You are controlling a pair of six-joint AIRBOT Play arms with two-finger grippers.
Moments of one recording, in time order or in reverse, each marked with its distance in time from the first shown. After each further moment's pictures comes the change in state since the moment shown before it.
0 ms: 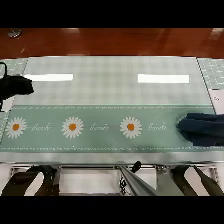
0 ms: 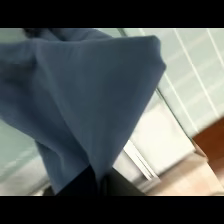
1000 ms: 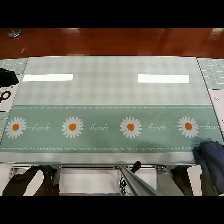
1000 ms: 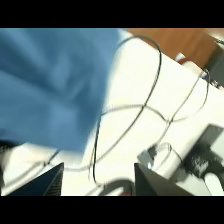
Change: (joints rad) left arm 0.161 -0.066 0.001 0.048 0.137 0.014; right arm -0.607 0.115 -0.490 -0.445 -0.171 -0.196
